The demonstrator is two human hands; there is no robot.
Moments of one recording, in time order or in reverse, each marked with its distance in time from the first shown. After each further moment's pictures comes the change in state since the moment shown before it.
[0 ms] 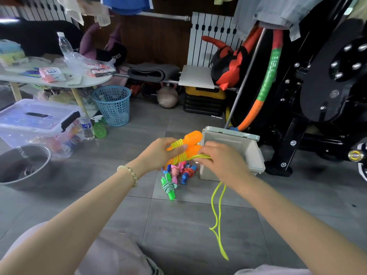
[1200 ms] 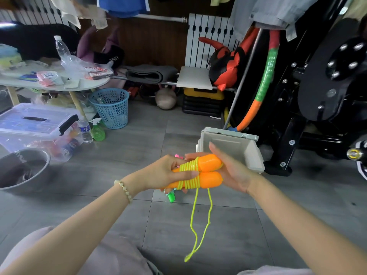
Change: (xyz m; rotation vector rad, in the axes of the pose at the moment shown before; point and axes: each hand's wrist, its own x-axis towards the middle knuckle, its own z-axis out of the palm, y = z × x) left_hand -0.034 0.016 0.007 -0.269 -0.419 0.110; right_hand -0.008 0.019 0.003 1.322 -0.483 0.342
